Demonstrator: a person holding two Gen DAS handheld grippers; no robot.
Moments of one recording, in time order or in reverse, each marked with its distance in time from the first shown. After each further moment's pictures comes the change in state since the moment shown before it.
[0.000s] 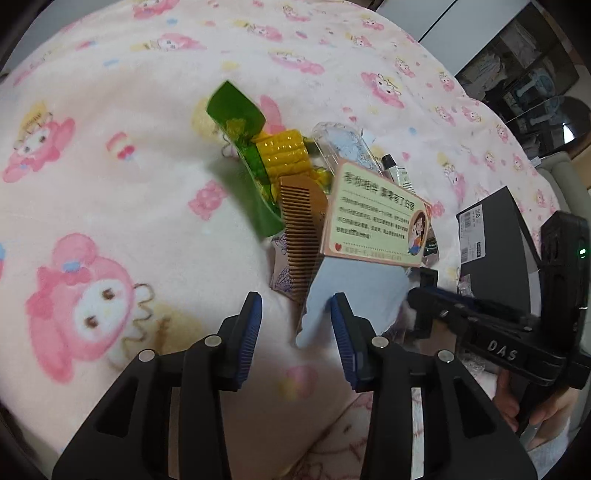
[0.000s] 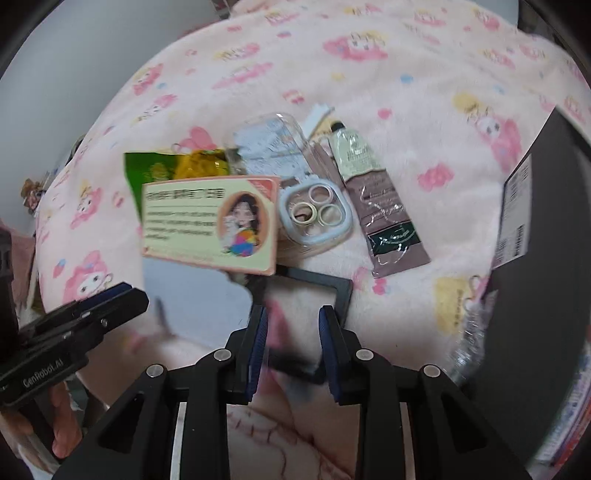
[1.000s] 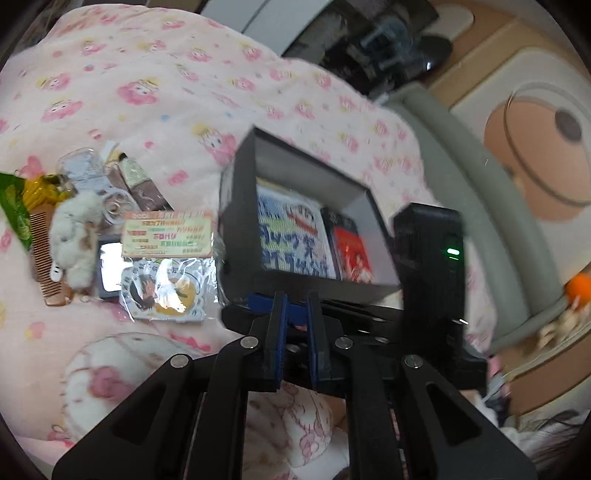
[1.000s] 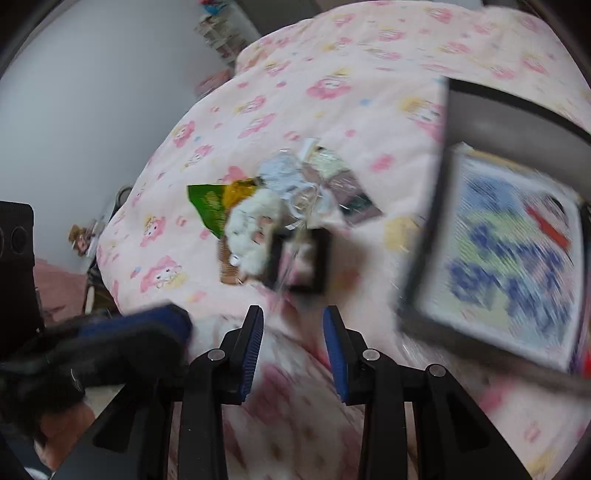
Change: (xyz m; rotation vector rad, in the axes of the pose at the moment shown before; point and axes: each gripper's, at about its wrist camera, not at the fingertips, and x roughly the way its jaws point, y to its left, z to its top) left arm -0.071 -0.201 -0.070 0.360 0.061 -0.423; right arm -0.124 -0.061 -0.101 0.133 -0.174 0.171
